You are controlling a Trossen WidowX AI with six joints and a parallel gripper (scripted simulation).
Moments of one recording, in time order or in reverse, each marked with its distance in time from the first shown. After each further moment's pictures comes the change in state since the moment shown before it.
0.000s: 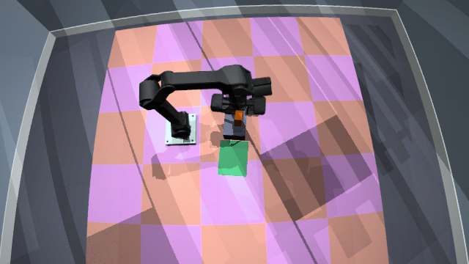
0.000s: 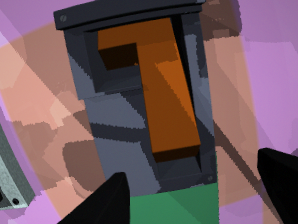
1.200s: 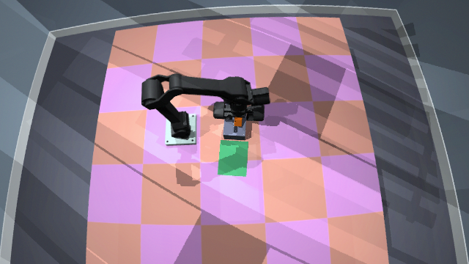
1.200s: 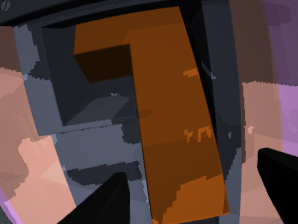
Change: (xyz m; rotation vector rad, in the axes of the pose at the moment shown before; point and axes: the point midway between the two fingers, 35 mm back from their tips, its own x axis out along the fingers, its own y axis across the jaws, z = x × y) arm 0.064 0.000 -0.001 -0.011 -0.001 -0.004
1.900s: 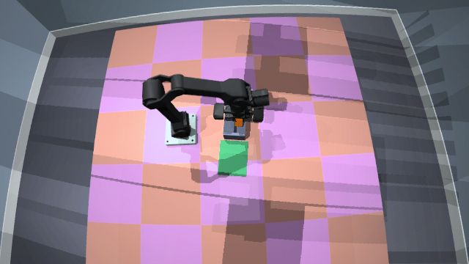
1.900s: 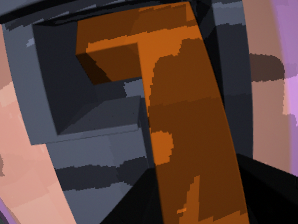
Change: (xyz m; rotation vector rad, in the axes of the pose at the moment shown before) arm 0.011 0.001 0.000 0.000 0.001 0.005
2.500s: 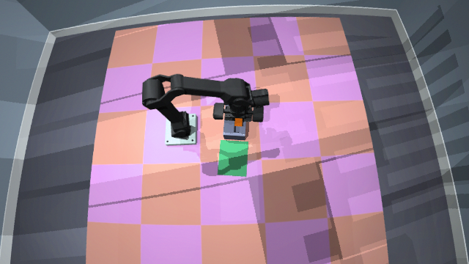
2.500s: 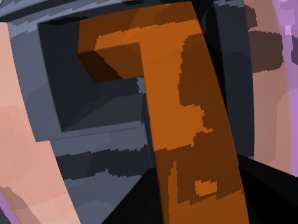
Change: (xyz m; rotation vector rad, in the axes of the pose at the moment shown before) arm -0.002 0.001 0.000 0.000 0.001 0.005
